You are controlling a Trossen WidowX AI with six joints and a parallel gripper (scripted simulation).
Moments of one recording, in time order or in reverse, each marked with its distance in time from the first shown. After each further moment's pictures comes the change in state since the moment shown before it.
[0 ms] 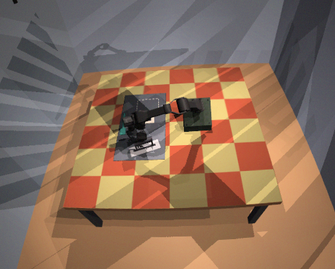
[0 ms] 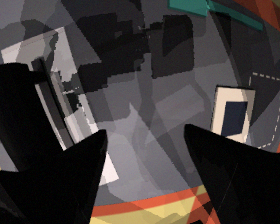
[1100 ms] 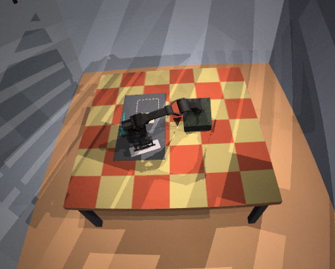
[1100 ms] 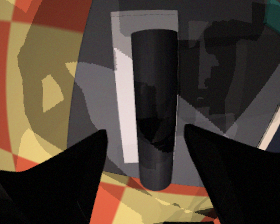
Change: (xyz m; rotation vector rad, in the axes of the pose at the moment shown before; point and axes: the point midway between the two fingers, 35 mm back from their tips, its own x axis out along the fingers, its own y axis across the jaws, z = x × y) arm -0.028 0.071 -0.008 -0.204 0.068 0.275
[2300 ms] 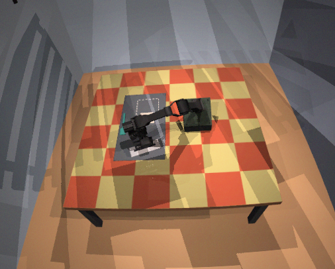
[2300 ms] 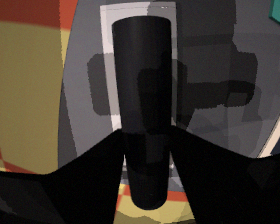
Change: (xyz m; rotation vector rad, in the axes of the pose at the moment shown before) arm 0.018 -0.005 -0.002 0.012 0.000 -0.009
